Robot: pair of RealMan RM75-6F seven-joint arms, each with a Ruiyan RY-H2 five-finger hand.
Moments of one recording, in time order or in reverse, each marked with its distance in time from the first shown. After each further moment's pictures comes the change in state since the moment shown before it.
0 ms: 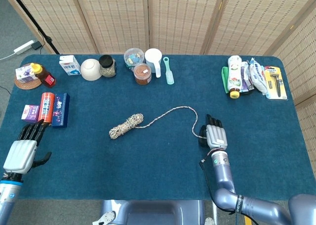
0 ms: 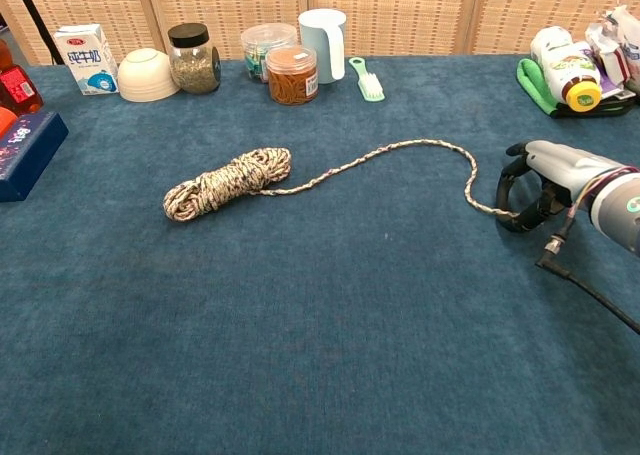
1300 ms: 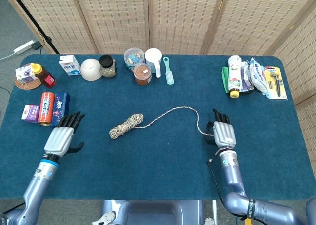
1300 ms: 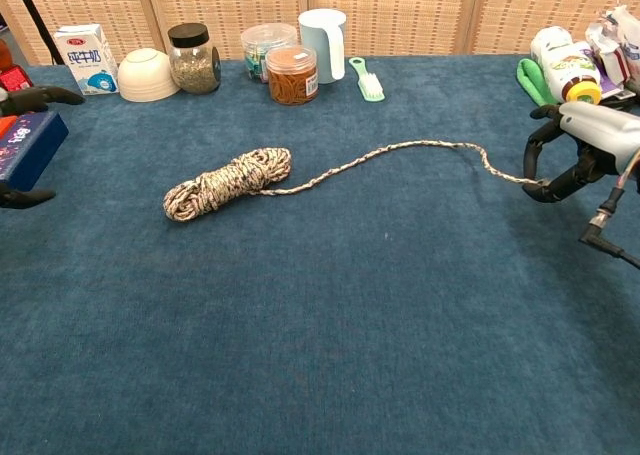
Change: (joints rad) left arm -0.212 -0.194 -0.129 -0.035 -0.253 -0.240 0.199; right arm -0.044 0.119 -0.002 -0.126 -0.094 0.045 0.045
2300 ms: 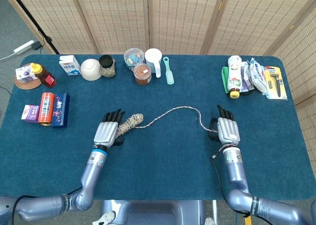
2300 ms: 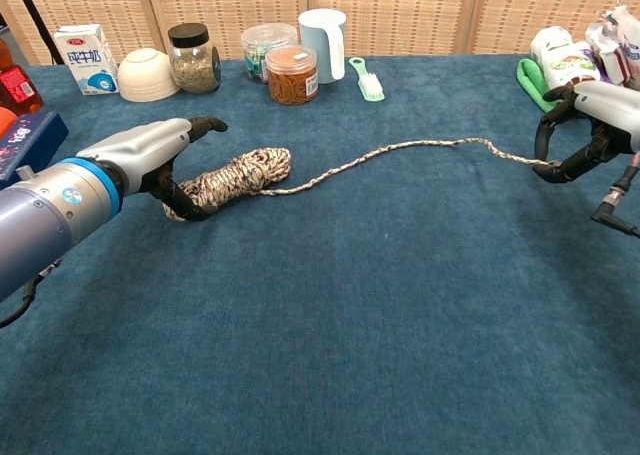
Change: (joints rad) left arm -0.256 -0.459 -0.110 0.231 -0.314 0.034 0.280; right arm 0.004 0.039 0.026 -0.013 0.015 -0.007 0.027
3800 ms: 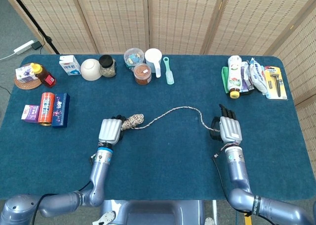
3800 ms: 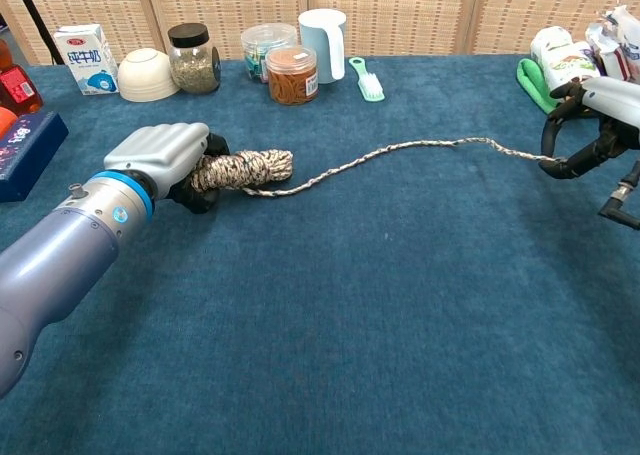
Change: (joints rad) left arm -0.066 -0.164 0.024 0.271 0.074 0.071 0.027; right arm 0.004 0.019 -0.005 -0.003 0.010 0.000 0.014
